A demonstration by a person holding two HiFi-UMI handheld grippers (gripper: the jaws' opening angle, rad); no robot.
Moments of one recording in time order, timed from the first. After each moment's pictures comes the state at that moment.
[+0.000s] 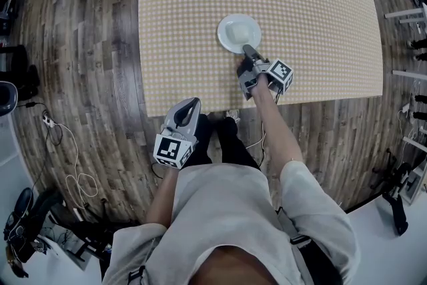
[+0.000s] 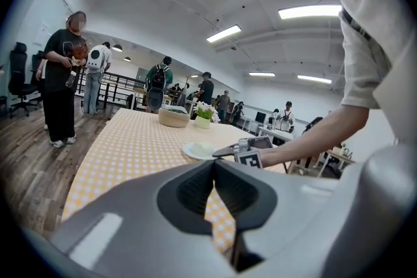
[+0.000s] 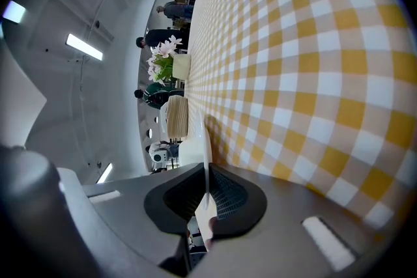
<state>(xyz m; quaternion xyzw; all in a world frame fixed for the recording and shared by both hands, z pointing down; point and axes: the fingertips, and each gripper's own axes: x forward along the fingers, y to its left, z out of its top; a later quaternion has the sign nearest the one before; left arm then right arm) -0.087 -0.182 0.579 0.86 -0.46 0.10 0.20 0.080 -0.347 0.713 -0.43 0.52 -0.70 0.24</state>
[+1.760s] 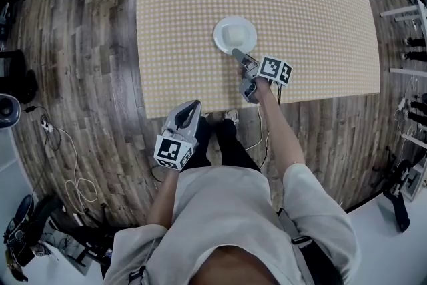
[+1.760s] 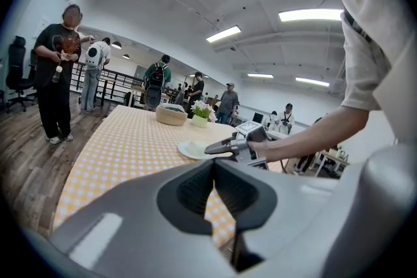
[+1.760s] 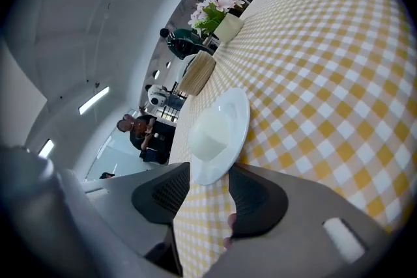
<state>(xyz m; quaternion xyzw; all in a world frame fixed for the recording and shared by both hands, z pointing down) -0.082 -0.176 0.582 0.87 -0.45 0.09 0.21 0.052 -0.333 0.699 -0.40 0.68 -0.61 0.00</state>
